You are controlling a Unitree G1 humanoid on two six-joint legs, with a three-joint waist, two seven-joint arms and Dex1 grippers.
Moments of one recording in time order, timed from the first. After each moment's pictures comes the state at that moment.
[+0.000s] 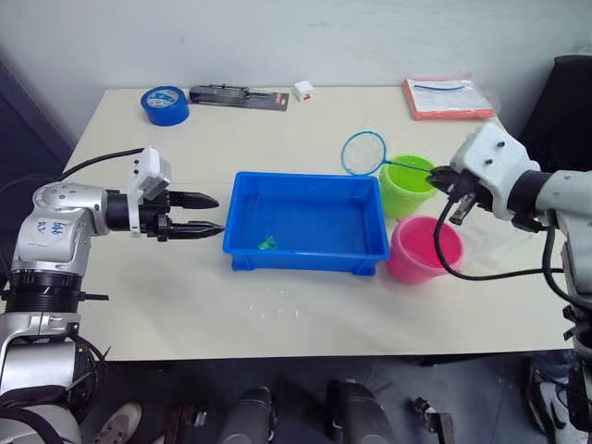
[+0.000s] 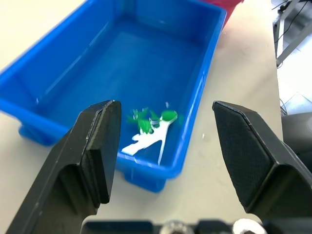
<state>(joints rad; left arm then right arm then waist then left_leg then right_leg) -0.69 0.84 0.04 0.31 -0.36 0.44 -1.32 -0.66 -0.86 -0.07 -0.30 0.04 0.81 1.02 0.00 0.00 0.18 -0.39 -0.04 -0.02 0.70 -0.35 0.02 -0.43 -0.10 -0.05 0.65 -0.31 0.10</state>
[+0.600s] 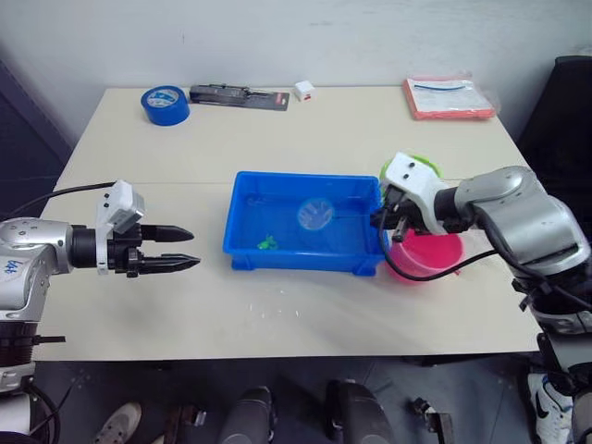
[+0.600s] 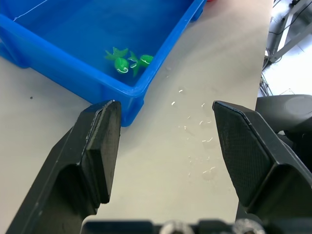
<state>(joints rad) -0.40 0.97 0.17 0.04 -0.47 0.61 -1.27 -0.88 -0.79 0.35 -0.14 0.13 1.05 1.01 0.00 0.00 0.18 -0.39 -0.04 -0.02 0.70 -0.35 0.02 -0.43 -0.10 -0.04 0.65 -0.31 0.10</state>
